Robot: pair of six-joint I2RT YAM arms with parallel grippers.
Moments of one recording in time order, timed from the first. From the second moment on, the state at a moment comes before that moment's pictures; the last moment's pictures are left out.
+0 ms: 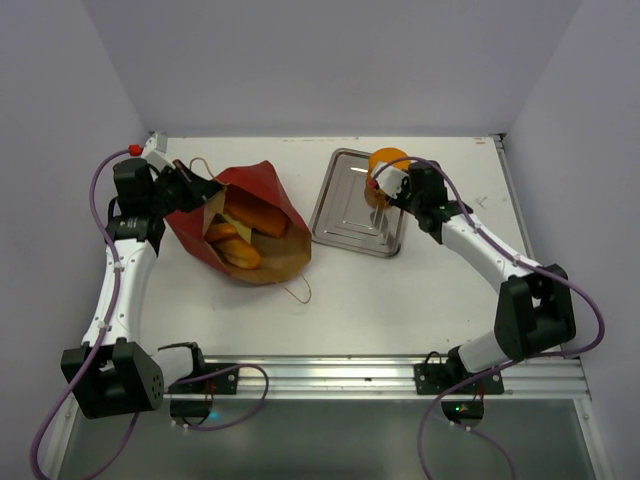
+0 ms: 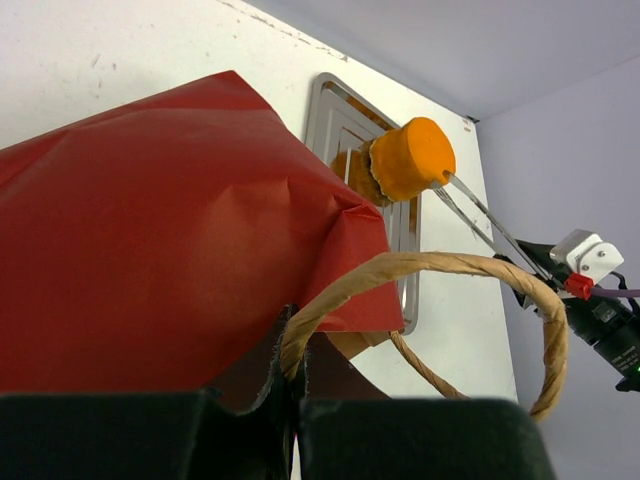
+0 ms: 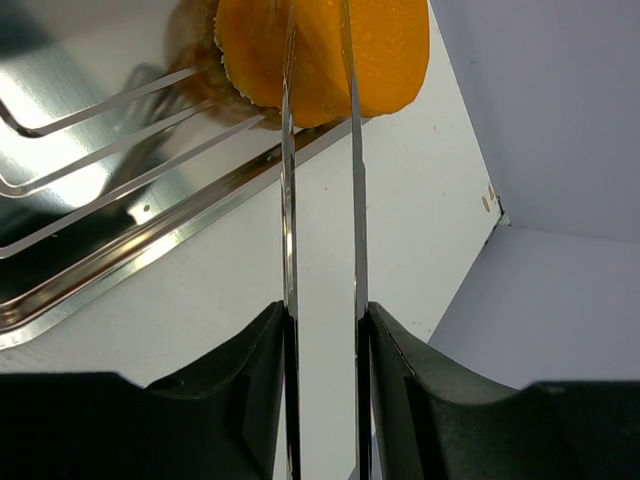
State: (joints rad) left arm 0.14 1.17 1.04 -0.30 0.55 -0.57; right arm 0.33 1.49 1.06 -0.21 0.20 -0.86
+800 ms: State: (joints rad) left arm 0.14 1.16 1.04 -0.32 0.55 -0.49; right arm 0.41 1.12 1.23 -0.66 -0.35 -0.72
